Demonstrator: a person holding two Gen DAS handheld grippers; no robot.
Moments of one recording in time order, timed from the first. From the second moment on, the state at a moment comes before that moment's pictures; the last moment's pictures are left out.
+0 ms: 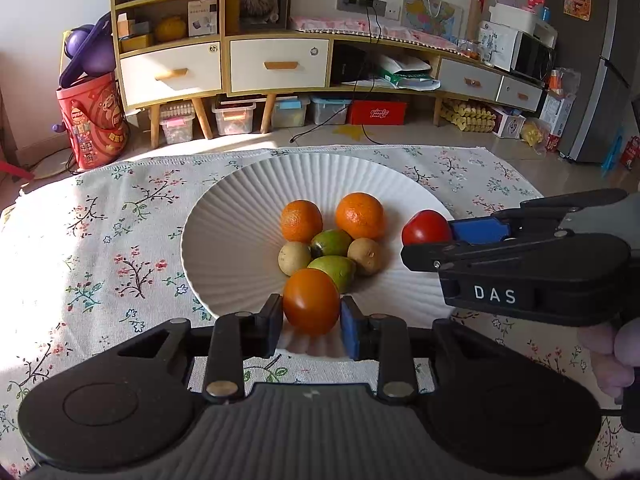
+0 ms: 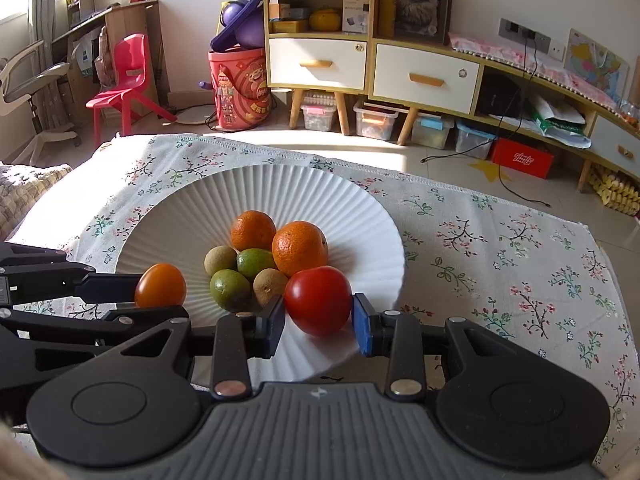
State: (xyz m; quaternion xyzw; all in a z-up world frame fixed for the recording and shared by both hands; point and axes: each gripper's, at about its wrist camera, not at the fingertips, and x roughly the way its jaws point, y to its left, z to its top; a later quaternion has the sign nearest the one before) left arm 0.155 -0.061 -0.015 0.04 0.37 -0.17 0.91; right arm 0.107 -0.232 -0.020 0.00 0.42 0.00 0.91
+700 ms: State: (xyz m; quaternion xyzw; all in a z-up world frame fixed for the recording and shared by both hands) left arm 0.135 -0.039 0.003 0.03 0.35 -0.17 0.92; right arm 0.085 -0.244 0.005 0.02 0.39 -0.03 0.92
